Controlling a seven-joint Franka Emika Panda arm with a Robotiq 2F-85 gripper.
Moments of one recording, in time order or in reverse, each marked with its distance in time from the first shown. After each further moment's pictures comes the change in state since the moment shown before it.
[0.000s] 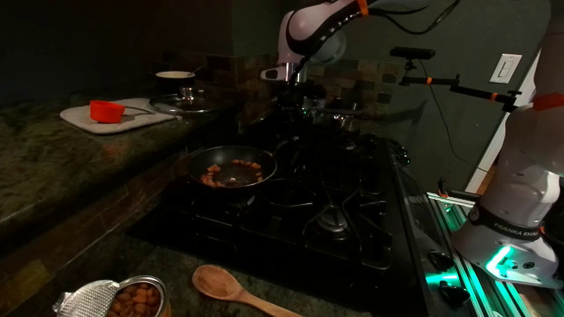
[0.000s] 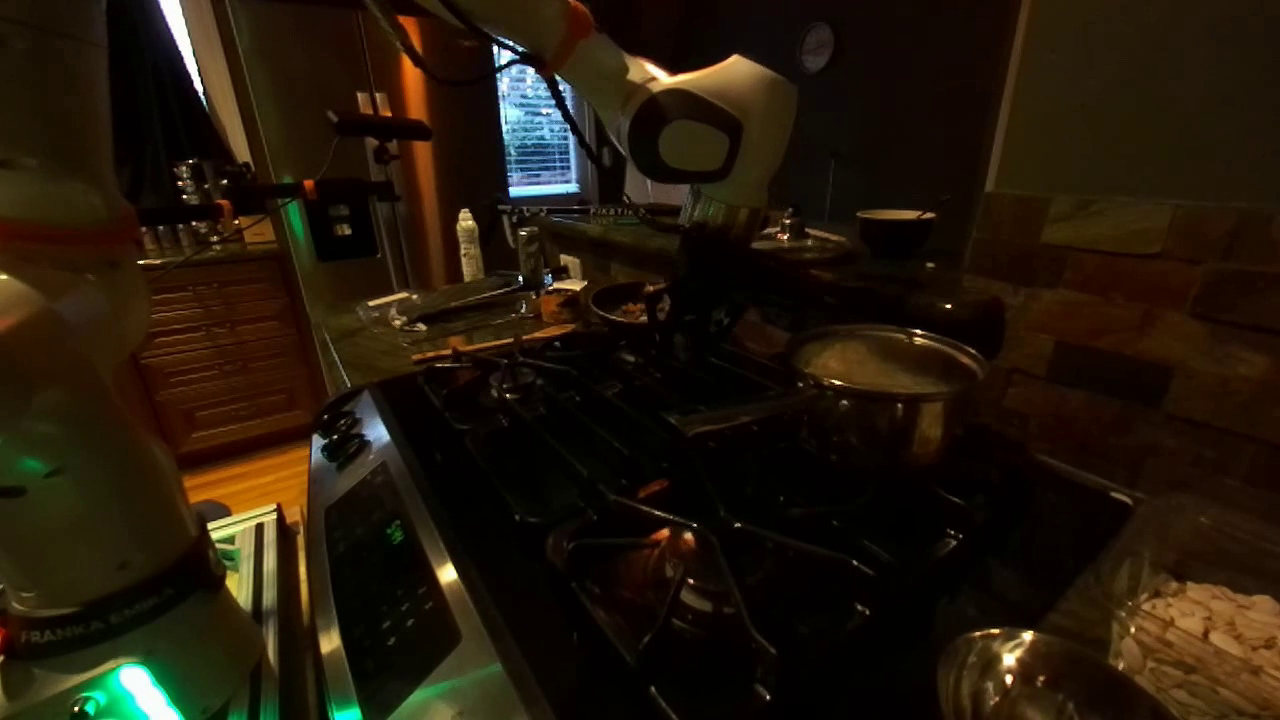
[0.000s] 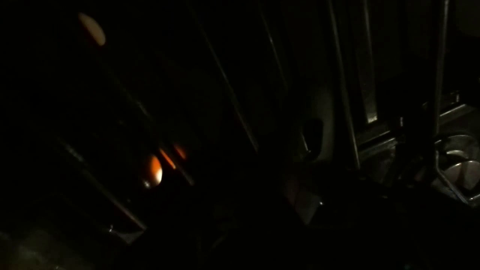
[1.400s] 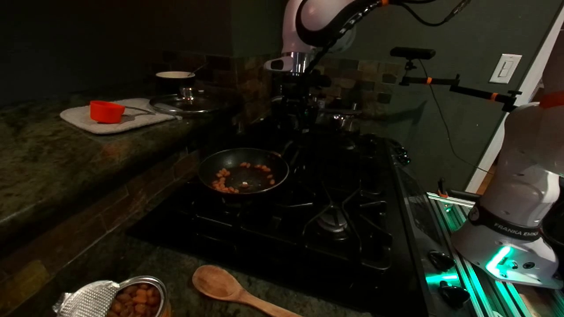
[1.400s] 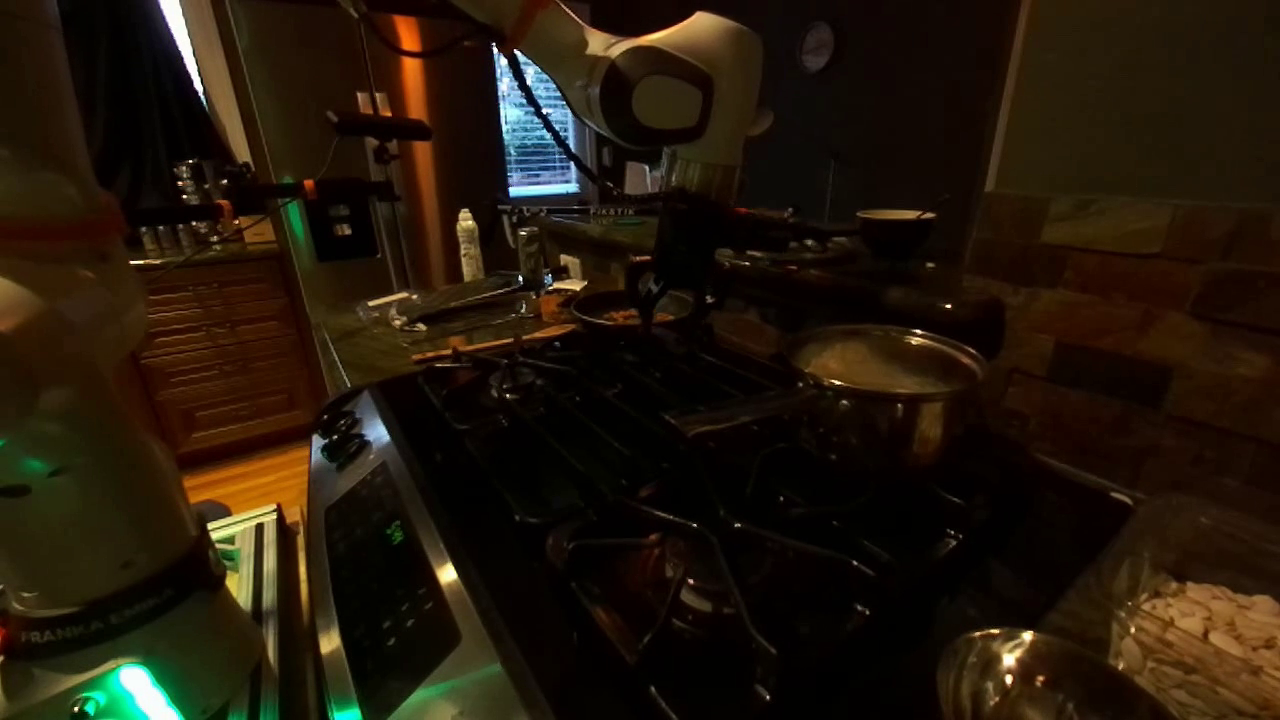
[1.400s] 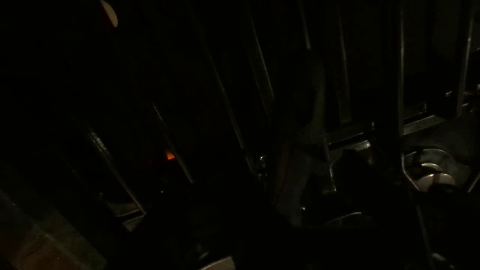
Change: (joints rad) arm 0.024 -0.099 0.012 -0.055 -0.092 0.010 0.005
